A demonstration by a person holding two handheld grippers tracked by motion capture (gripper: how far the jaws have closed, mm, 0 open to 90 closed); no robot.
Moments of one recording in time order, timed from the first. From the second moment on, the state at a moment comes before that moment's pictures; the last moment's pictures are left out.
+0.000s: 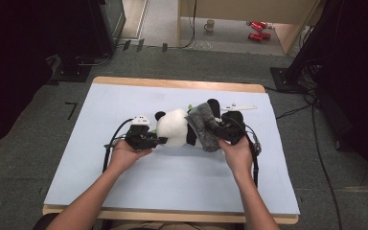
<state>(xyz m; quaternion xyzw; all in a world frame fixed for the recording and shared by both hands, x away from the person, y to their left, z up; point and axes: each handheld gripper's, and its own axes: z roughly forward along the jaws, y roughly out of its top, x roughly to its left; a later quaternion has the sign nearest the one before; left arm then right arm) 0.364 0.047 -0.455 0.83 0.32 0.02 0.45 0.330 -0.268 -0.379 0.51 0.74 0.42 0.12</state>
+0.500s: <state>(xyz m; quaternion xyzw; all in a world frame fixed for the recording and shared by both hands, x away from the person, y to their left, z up) 0.369 0.051 -0.458 0.83 0.32 0.02 0.45 0.332 -0.303 -0.386 0.54 0.72 0.41 0.13</state>
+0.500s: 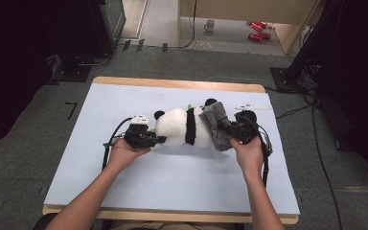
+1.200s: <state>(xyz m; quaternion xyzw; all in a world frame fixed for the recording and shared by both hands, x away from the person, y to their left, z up) 0.377 0.076 -0.451 0.83 0.32 -0.06 0.46 0.334 -0.306 -0.413 0.56 0.73 0.38 0.10</state>
